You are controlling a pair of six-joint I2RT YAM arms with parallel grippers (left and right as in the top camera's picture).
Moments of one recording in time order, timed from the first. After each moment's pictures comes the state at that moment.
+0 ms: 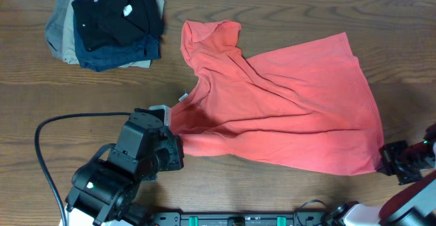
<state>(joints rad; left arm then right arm) -0.48 0.80 0.92 -1.07 0.15 -0.59 -0.82 1.52 0.90 -1.12 -0.08 0.54</state>
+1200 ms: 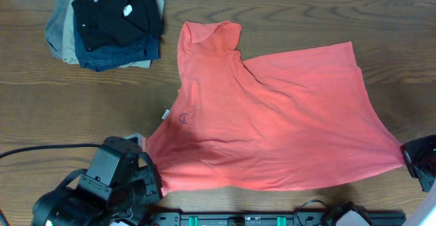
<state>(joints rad) -0.48 0.73 1.13 -1.55 0.13 -0.75 -0.82 1.09 1.09 -1.32 -0.04 0.49</state>
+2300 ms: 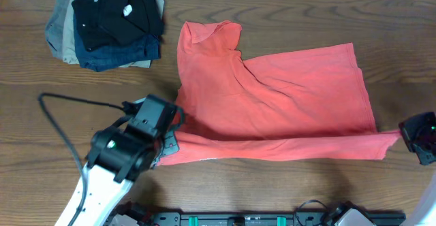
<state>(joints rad) -0.48 1.07 1.06 -1.28 -0.16 -0.80 -0.72 1.24 1.10 -1.11 -0.18 0.49</state>
